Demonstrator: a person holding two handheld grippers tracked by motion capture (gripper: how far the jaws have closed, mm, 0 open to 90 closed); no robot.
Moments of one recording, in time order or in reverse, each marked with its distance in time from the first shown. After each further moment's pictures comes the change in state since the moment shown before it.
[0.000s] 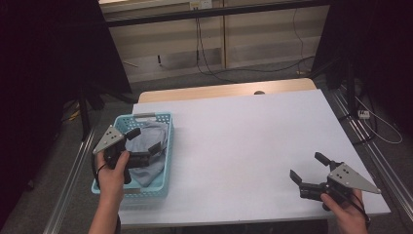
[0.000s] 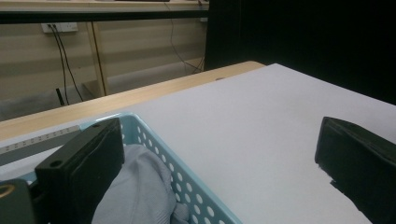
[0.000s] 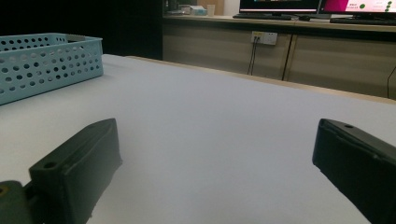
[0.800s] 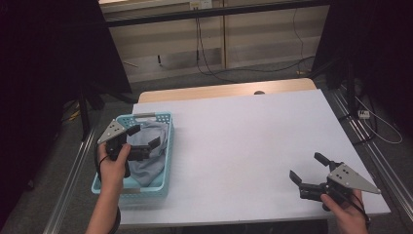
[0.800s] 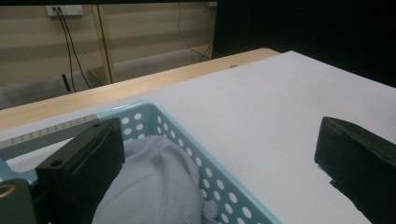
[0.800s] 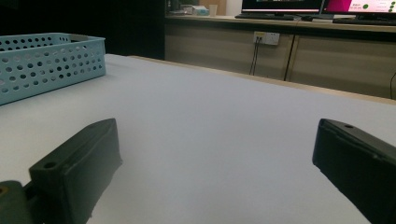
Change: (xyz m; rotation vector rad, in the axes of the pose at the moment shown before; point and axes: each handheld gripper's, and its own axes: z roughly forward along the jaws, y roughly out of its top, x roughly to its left) left arm 0.025 -0.004 0.017 0.061 0.020 -0.011; right arm 0.001 0.000 0.000 0.000 0.011 -0.003
